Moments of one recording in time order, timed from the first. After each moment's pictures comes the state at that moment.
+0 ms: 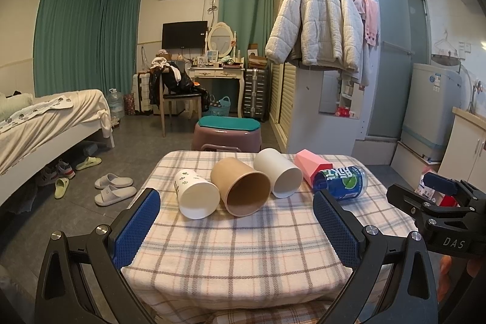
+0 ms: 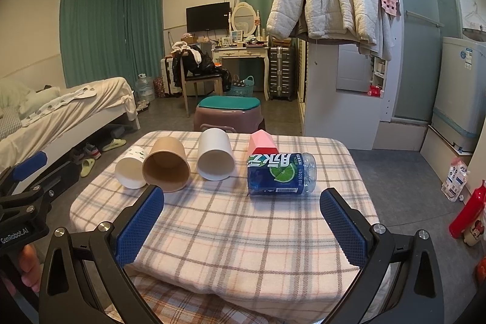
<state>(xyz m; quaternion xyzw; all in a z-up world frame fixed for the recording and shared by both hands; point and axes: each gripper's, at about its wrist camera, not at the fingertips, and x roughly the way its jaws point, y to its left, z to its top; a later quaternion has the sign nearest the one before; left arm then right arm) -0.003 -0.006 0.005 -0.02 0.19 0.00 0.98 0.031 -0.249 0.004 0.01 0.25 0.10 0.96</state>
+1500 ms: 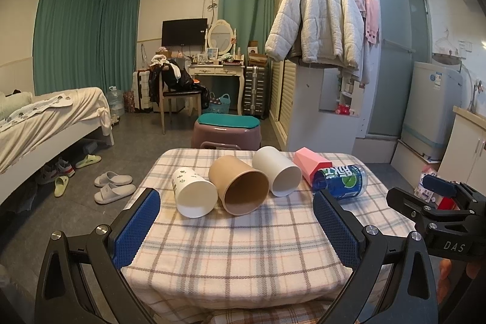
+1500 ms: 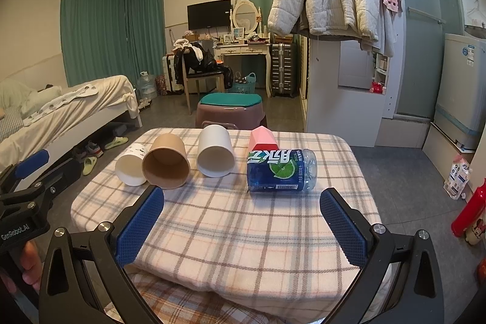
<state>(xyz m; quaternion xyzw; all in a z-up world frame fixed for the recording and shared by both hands) 0.001 -0.010 -0.005 -0.03 0.20 0.01 0.98 0.040 -0.254 -0.001 0.01 0.26 0.11 0.96</state>
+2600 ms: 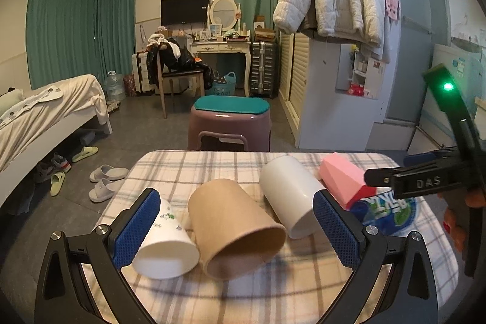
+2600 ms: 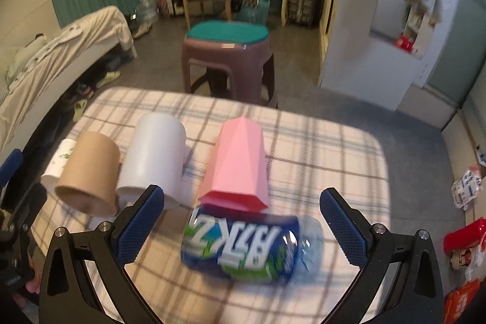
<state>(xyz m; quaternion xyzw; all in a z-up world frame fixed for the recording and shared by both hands) 0.160 -0.014 -0.032 -0.01 0.26 0.02 0.96 0.298 -0.257 -0.042 -0.04 0.47 0.15 0.87</state>
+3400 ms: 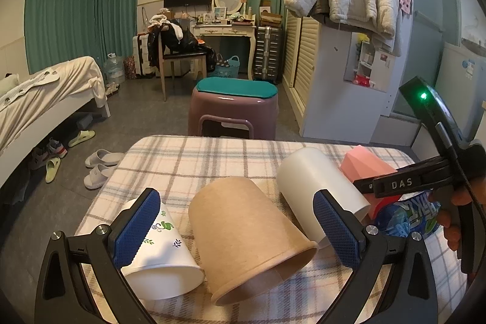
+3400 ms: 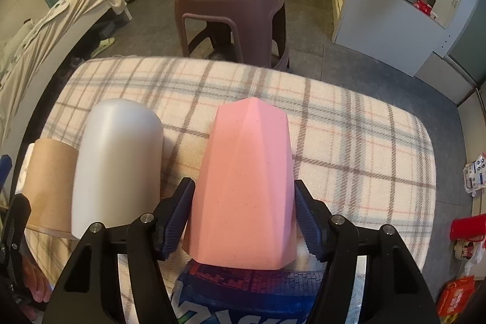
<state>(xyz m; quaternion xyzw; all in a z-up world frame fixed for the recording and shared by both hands) 0.200 0.002 -0.054 -0.03 0.30 0.03 0.95 0.353 -0.234 -0.090 -0.04 0.55 0.15 0.82</state>
